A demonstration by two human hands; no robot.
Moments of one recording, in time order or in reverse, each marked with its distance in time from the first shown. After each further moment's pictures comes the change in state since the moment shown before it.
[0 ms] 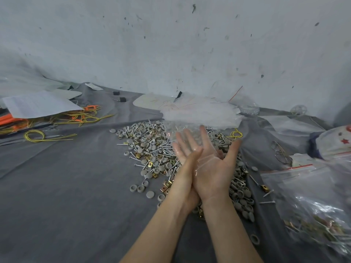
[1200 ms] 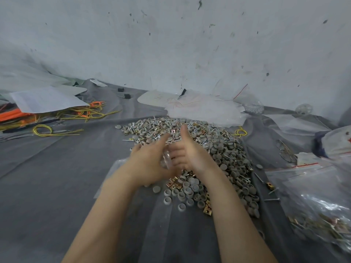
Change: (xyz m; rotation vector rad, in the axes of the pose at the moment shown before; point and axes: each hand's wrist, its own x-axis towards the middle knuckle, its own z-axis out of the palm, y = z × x) left_hand -0.014 0.091 -0.070 1.733 0.005 0.059; right_hand 0.018 0.007 0.016 -1.408 -0.097 0.227
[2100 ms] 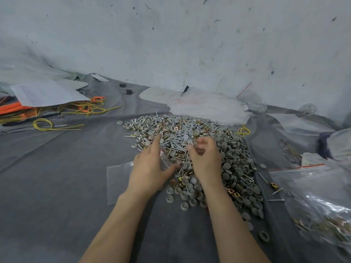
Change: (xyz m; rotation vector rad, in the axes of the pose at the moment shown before) left_hand 0.001 -0.022 0.057 -0.198 0.337 -0.098; right_hand 0.012 0.040 0.003 -0.220 0.694 -0.223
